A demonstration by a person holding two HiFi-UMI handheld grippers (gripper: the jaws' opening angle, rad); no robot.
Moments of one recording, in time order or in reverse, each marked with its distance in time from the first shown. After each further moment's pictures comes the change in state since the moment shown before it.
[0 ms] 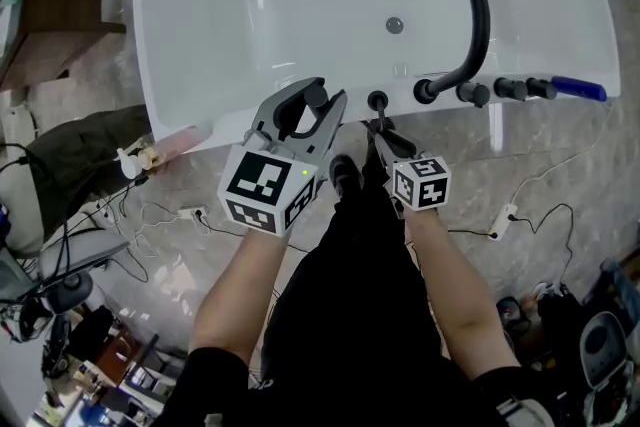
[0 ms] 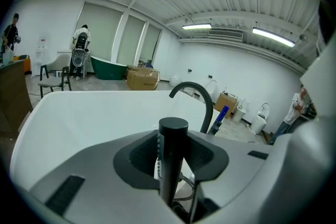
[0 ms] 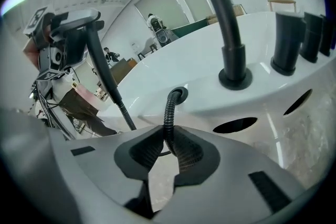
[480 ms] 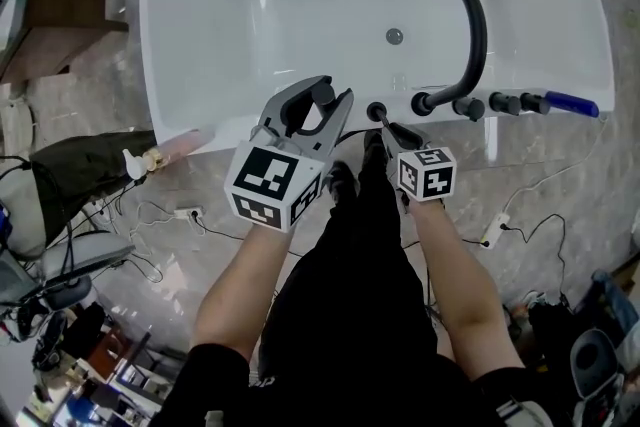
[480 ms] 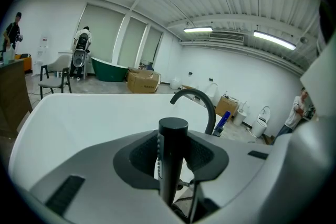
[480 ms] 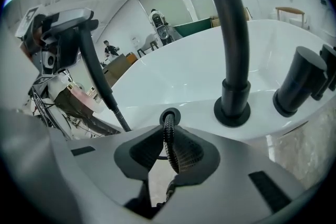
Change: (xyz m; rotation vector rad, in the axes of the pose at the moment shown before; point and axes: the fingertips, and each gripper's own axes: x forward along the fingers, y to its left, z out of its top) left arm 0.009 0.004 0.025 -0.014 -0.024 0.000; right arm -0.004 -0.016 0.047 -0.050 0.042 -0.039
